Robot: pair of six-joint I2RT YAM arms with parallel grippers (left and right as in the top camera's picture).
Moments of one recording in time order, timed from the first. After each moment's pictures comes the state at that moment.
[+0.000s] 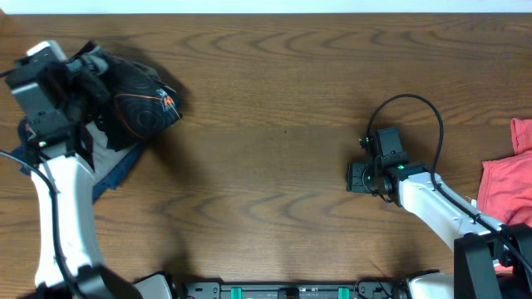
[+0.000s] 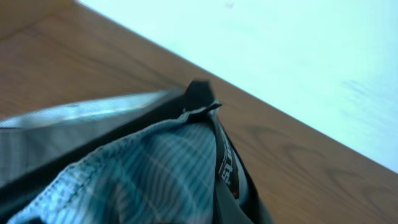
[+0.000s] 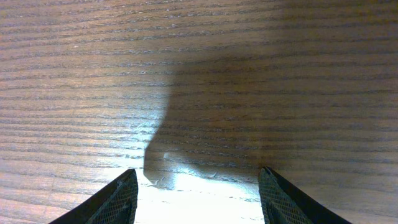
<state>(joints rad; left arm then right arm) 0.41 1.42 1.11 -0.20 0.17 -0.28 0.24 1.50 0.65 -0.40 -0.05 0.31</state>
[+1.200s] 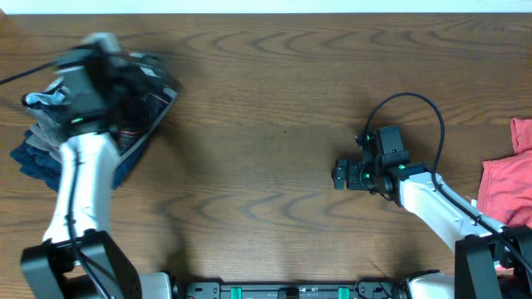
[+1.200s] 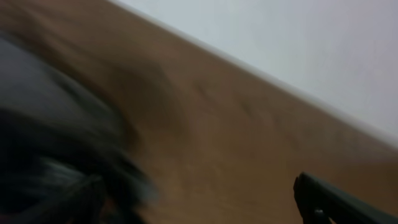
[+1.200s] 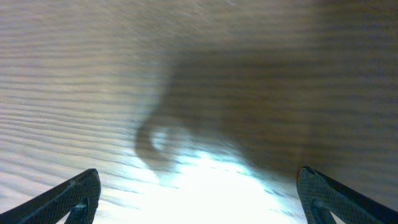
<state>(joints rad) 0.18 1.54 1.13 -0.22 0.39 -0.37 0.24 1.50 0.65 -0.35 -0.17 0.31</state>
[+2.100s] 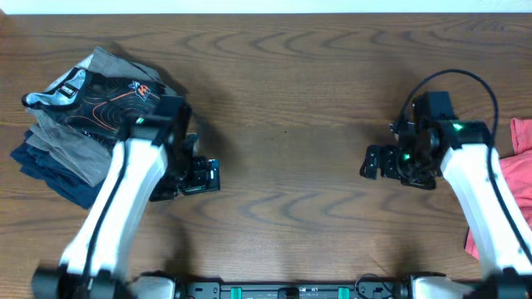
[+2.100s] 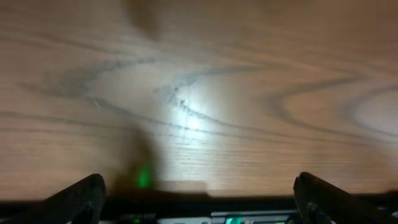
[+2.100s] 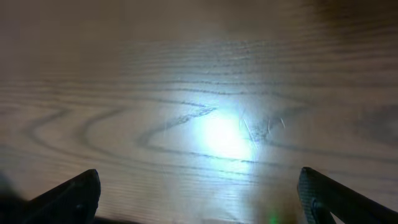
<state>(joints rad) -0.15 1.40 1.12 -1.31 0.15 -0.25 0.04 1.39 1.08 -1.14 -0.24 0.19</state>
